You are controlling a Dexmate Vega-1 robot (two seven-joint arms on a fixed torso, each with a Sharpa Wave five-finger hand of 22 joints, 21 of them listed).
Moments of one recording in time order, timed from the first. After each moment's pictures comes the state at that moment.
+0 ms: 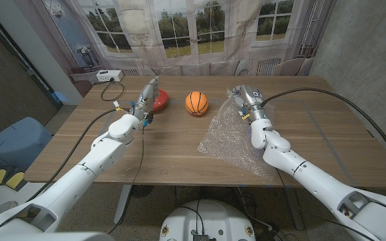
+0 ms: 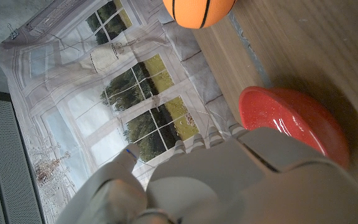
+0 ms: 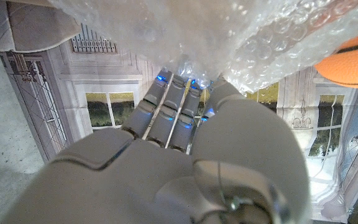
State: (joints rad) left arm 0.89 0.61 0.36 -1.58 -0.52 -0.10 0.12; left_hand 0.02 0.07 0.42 0.18 0.29 -0.17 -0.11 0.18 0.17 -0.17 0.05 0.21 0.19 -0.17 0.05 0.18 0.18 -0.17 0.09 0.24 0.21; right arm -0.78 -0.48 -0.63 -1.50 -0.69 -0.23 -0.53; right_hand 1.06 0.17 0.32 -0.14 0.22 0.92 -0.08 0.39 0.22 0.77 -0.05 0.70 0.41 0.78 -0.08 0.76 0.70 0.60 -0.03 0.42 0.22
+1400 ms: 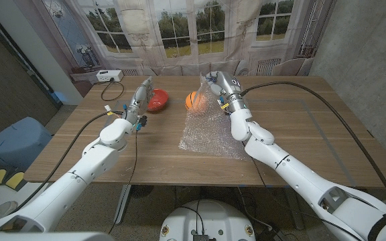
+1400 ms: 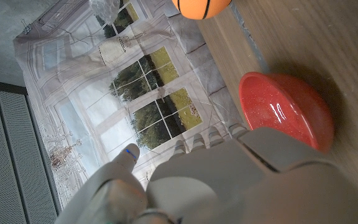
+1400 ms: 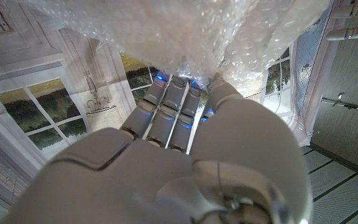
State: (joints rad) left arm 0.97 0.65 0.31 -1.62 -0.54 -0.17 0.11; left_hand 0.02 0.07 0.42 0.18 0.30 -0.17 -0.11 0.18 0.17 -0.17 0.05 0.21 0.19 -0.17 0.05 0.18 0.18 -0.17 0.09 0.24 0.21; right arm -0.73 -0.34 -0.66 -1.54 -0.67 -0.09 -0.50; right_hand 1.07 0.17 0.33 -0.13 0.20 0.92 -0.08 0.38 0.21 0.78 -0.05 0.72 0.41 0.78 -0.09 0.76 0.74 0.60 -0.02 0.44 0.22
